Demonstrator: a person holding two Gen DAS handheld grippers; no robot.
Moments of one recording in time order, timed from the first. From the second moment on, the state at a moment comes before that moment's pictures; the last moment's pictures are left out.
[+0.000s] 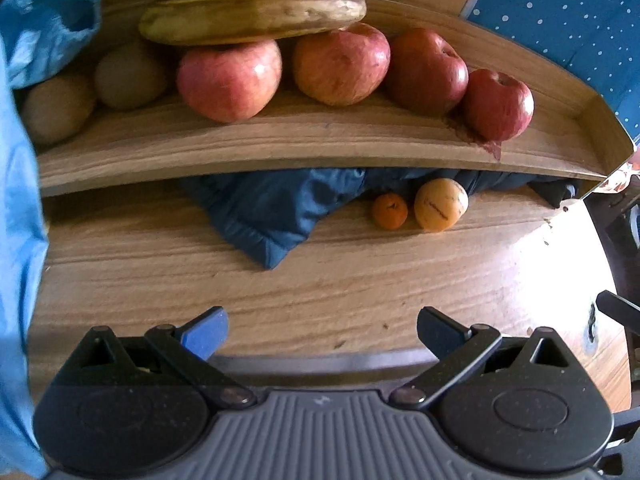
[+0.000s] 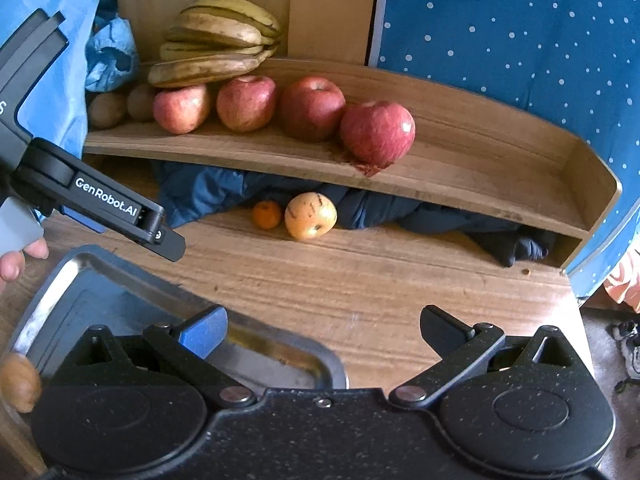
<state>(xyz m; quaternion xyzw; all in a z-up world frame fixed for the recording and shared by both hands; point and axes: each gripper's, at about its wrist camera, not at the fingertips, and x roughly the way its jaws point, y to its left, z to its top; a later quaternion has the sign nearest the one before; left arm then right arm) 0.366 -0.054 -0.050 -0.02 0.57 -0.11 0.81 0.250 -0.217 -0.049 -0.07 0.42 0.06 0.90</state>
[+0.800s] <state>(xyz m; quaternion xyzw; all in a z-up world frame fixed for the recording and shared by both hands) 0.422 -0.078 -0.080 -0.07 0.59 -0.15 0.79 0.292 -0.190 -0.073 -0.15 0.43 0.04 0.89</state>
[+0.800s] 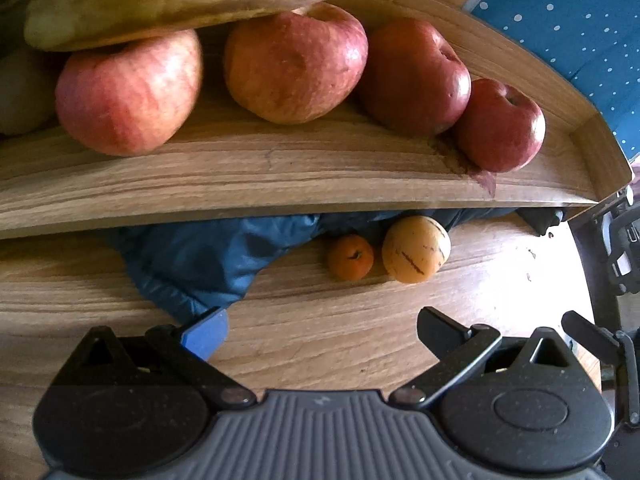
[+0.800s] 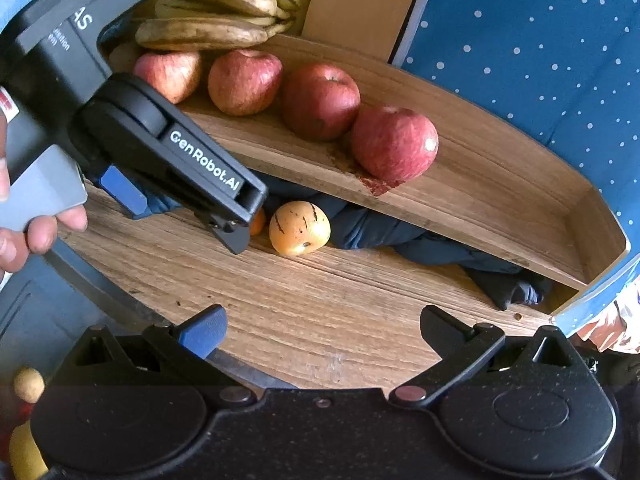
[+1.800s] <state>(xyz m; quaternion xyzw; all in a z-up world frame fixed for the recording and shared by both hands) 0.432 -0.069 -0.092 -0.12 0.58 -0.14 0.79 0.358 -0.184 -0.104 -0.17 0.43 0.10 0.88</state>
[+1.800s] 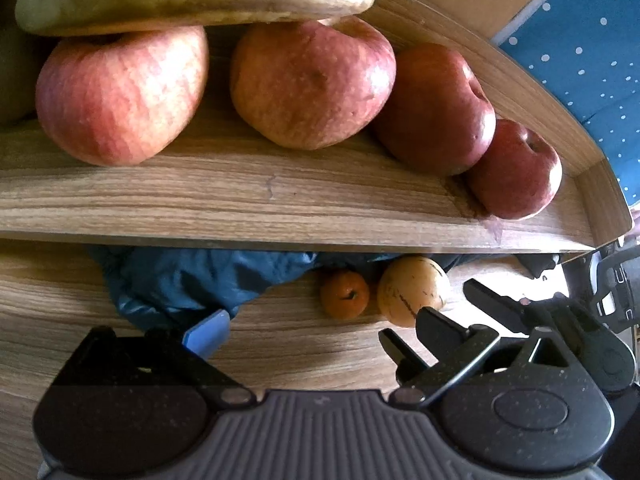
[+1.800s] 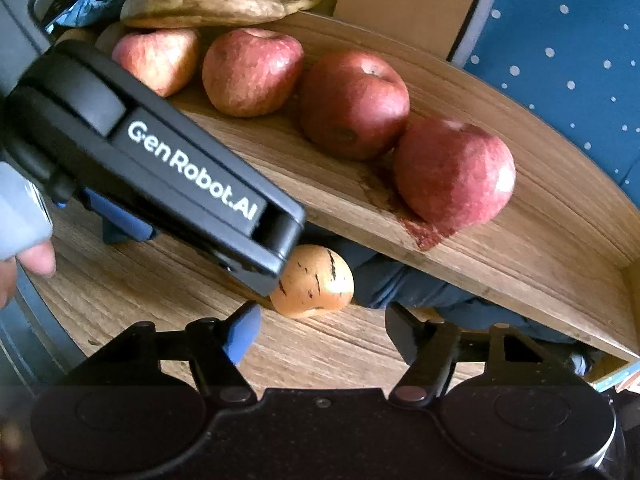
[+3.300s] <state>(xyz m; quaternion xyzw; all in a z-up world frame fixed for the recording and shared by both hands) 0.432 -0.067 -0.086 -0.13 0.57 -0.16 0.80 0.365 -0.201 -0.111 -0.14 0.42 0.09 0.89</state>
